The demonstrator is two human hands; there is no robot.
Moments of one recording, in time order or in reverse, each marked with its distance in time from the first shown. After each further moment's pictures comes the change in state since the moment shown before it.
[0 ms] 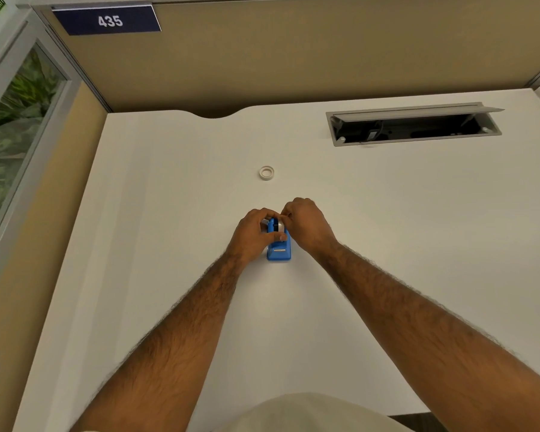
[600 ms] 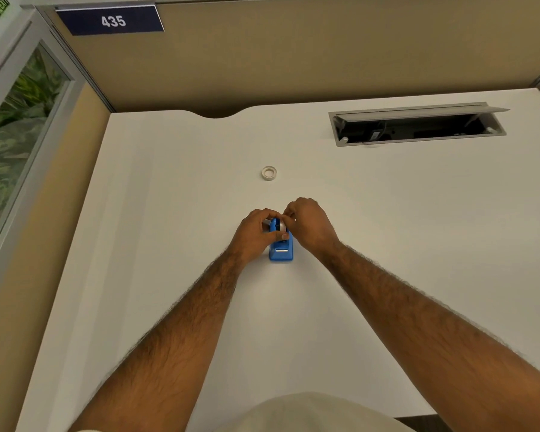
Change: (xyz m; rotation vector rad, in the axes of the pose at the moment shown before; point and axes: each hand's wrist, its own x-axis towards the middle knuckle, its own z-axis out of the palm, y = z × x) left_hand 0.001 0.001 -0.005 -0.005 -0.034 0.008; right_hand -0.002 0.000 -0.003 0.052 0.011 0.001
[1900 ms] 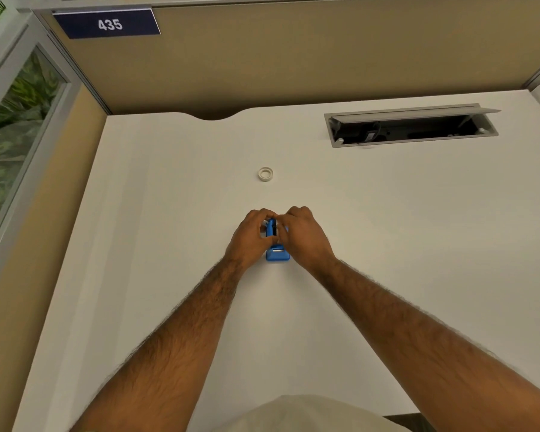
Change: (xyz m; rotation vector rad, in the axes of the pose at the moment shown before) left_hand -0.009 -0.003 0.006 0.050 0.056 0.085; right_hand -0.029 0.000 0.014 -0.117 0.063 -0.147
